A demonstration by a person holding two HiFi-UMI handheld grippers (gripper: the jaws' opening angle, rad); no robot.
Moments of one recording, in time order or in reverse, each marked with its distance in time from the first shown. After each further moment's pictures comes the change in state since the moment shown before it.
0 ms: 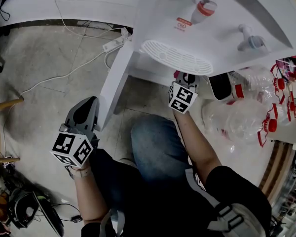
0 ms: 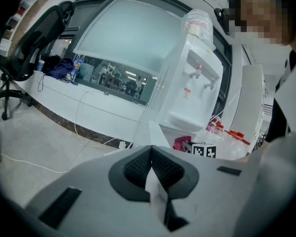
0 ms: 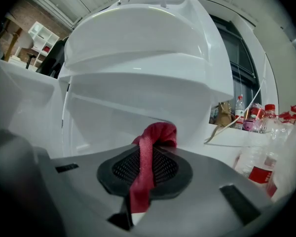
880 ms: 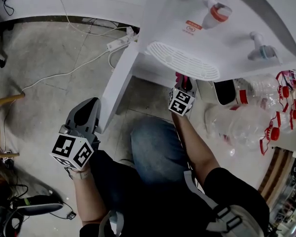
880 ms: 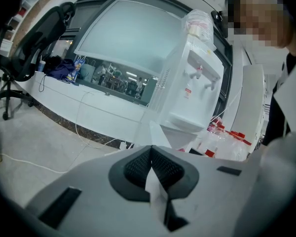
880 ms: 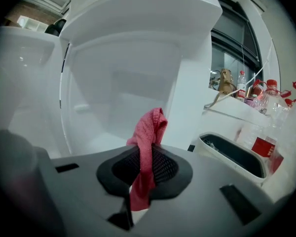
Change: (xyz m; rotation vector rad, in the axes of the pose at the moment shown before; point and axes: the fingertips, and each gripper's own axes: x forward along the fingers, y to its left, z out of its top) left arm 0.001 0.000 0.001 -0.001 -0.002 0.011; right arm 0.011 0.007 -0.108 0.023 0.255 0.004
